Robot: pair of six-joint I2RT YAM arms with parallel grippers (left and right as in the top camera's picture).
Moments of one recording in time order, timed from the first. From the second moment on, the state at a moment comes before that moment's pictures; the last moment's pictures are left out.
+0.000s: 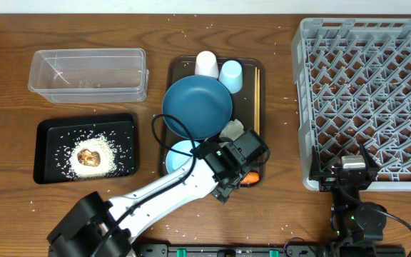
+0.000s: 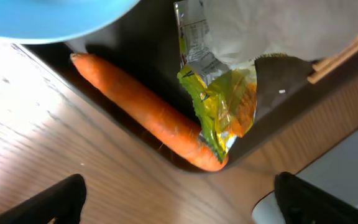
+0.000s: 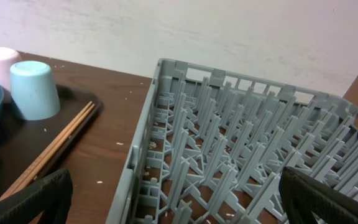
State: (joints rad) left arm -0.94 1.61 1.09 -0.76 0.02 -1.82; right arm -0.02 0.01 0.01 -0.07 -0.02 -0.18
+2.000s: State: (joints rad) left arm -0.90 1.73 1.09 -0.64 0.12 -1.39; right arm -0.02 0.01 0.01 -0.07 -0.02 -0.18
